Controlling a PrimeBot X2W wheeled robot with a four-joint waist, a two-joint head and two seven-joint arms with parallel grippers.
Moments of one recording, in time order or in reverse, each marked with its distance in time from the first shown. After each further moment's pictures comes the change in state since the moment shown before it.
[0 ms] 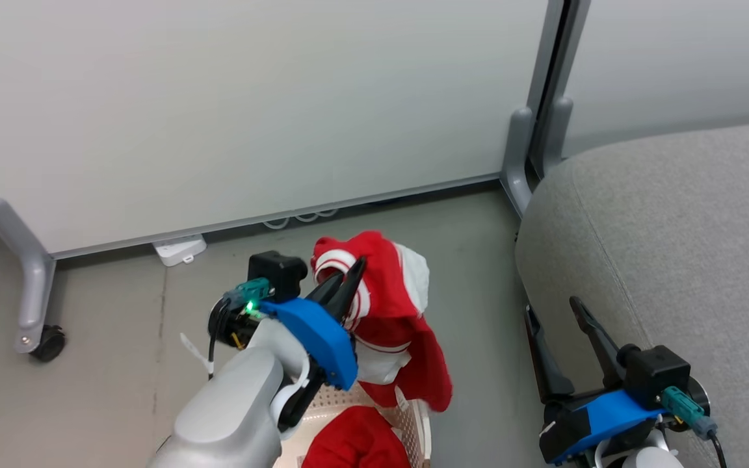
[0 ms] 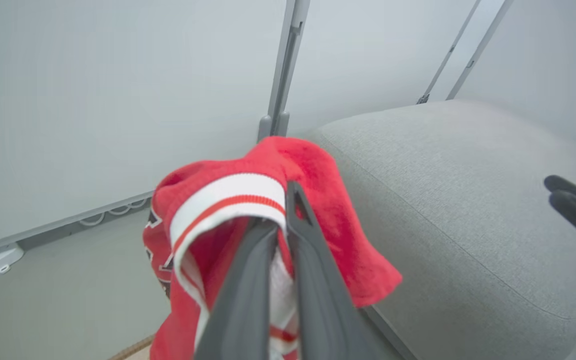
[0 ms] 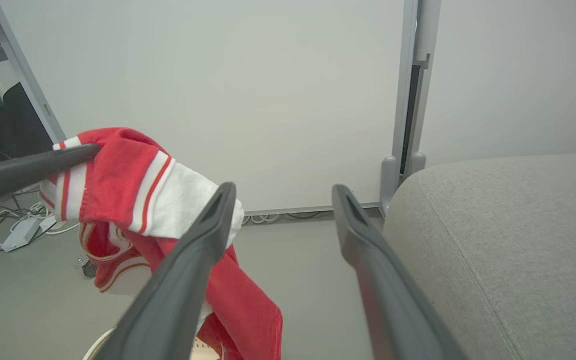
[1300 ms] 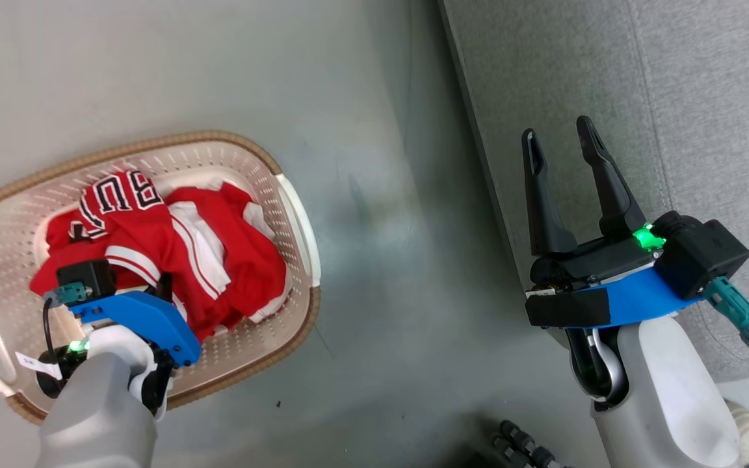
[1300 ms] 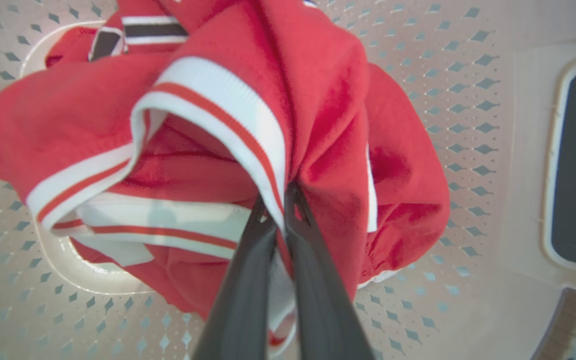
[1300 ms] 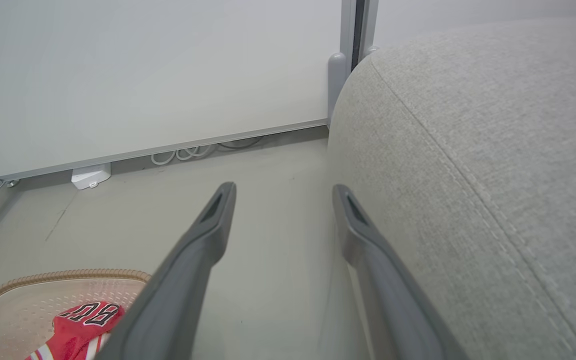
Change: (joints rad) left arm -0.096 0.066 0.606 0.412 0.251 0.008 0.059; right arm -0.313 0.000 0.061 -0.100 0.109 0.000 -0.110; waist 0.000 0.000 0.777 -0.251
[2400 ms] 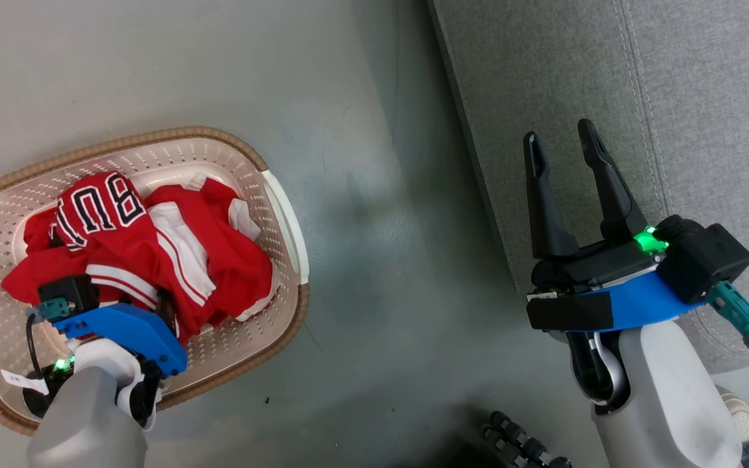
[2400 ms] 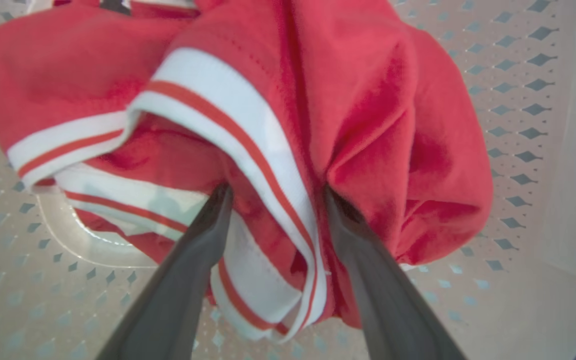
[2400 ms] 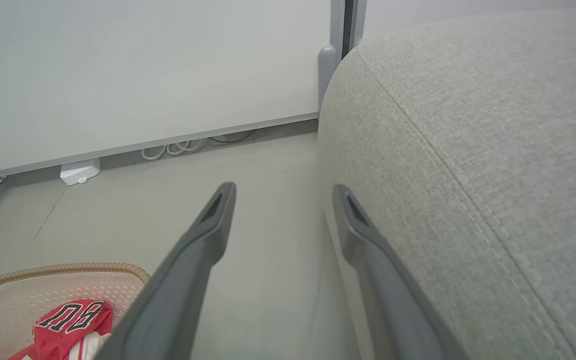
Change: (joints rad) left arm 0.070 0.009 0.082 -0.075 0.011 0.036 0.040; right arm 0.011 0.000 -0.001 -0.008 0.006 0.000 0.000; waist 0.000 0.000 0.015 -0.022
